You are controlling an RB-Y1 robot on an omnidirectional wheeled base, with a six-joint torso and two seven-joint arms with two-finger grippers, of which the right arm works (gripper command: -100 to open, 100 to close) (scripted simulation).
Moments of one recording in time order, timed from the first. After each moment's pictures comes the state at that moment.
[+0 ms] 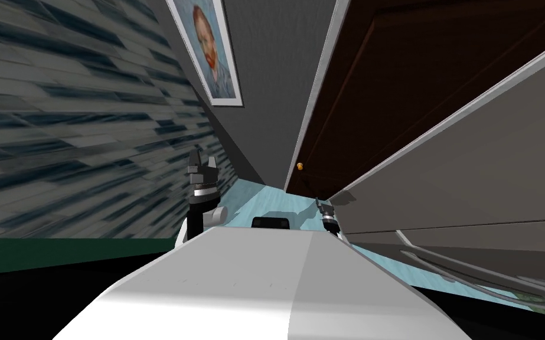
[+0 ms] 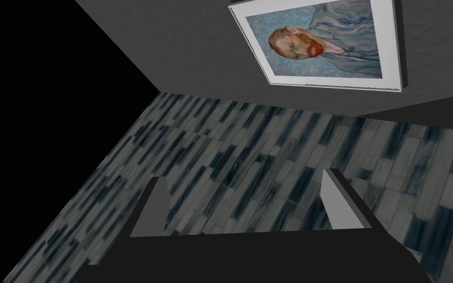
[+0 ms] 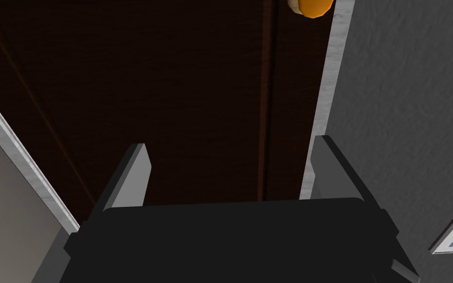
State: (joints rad) arm 0.02 -0.16 -0.80 -0.67 0.69 -1.01 0.98
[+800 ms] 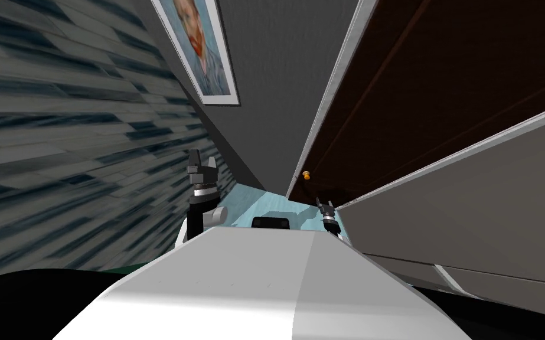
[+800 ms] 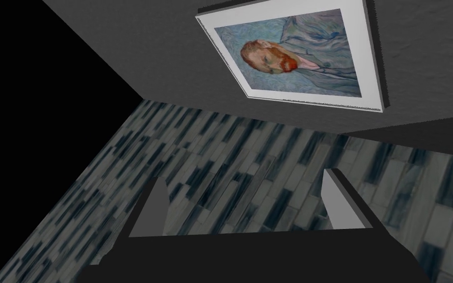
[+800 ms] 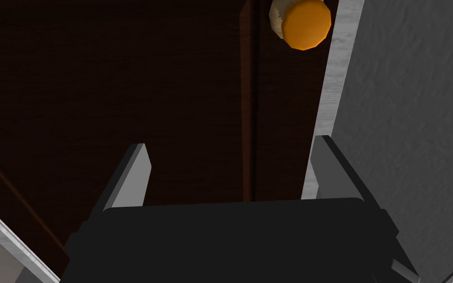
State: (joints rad) arm 0.02 -0.16 -0.82 -0.67 0.70 -1.01 0.98
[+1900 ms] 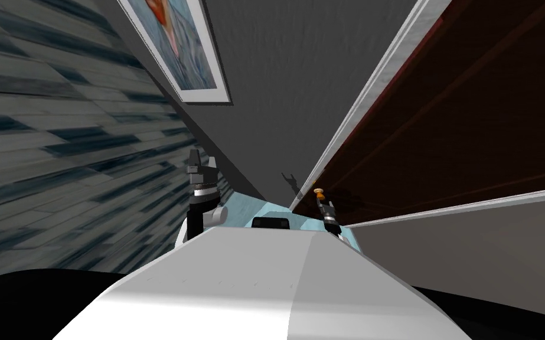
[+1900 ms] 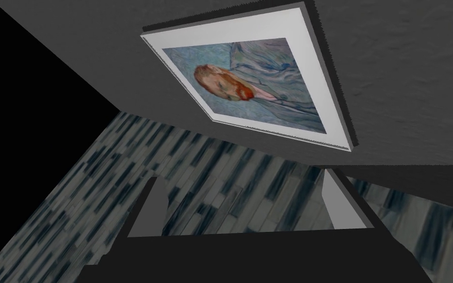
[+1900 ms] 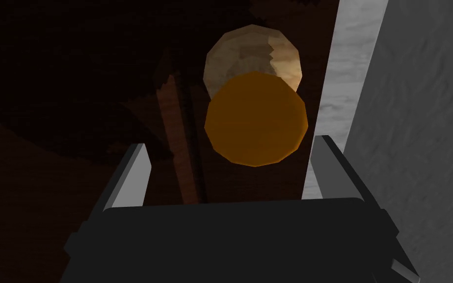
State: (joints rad) arm 0.02 -0.16 -0.83 -0.67 0.71 -1.01 0.98
